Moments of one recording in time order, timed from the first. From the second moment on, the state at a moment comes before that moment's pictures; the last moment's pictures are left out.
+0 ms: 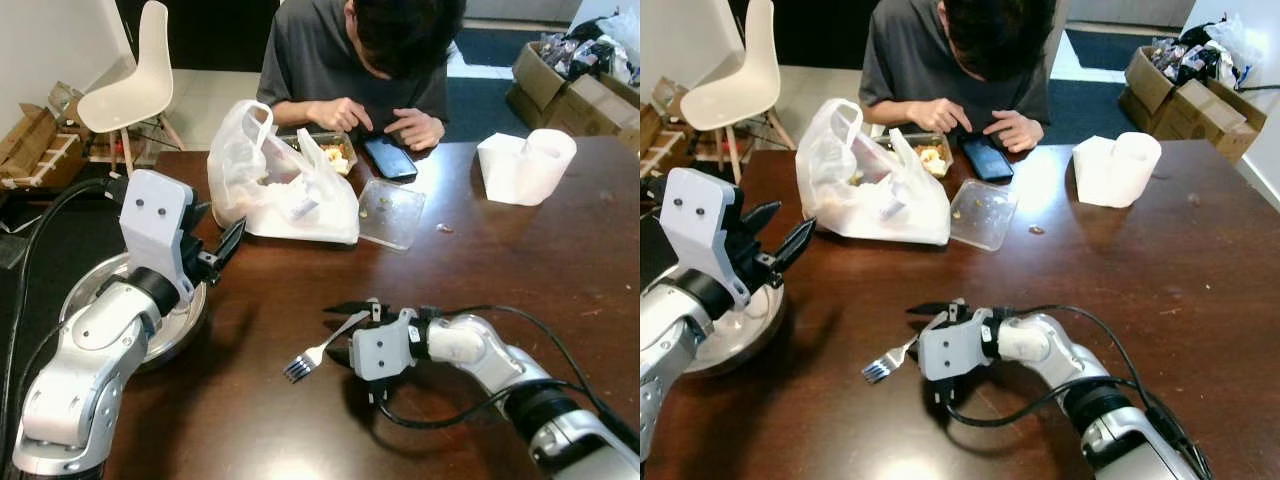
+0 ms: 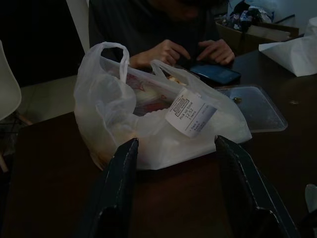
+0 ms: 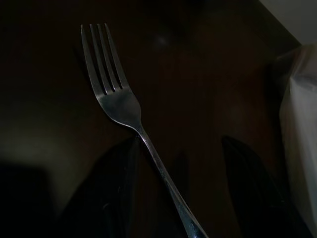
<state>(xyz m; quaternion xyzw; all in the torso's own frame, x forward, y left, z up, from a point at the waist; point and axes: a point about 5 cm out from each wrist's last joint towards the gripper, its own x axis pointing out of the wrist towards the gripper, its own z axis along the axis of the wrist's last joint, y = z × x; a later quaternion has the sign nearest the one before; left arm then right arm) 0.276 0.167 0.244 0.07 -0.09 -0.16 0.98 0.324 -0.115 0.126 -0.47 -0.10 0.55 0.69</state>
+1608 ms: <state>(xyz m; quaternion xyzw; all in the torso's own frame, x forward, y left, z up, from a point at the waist) 0.272 0.162 0.243 0.06 -0.09 -0.16 0.98 0.337 -0.159 0.123 -0.19 0.19 0.64 0.72</state>
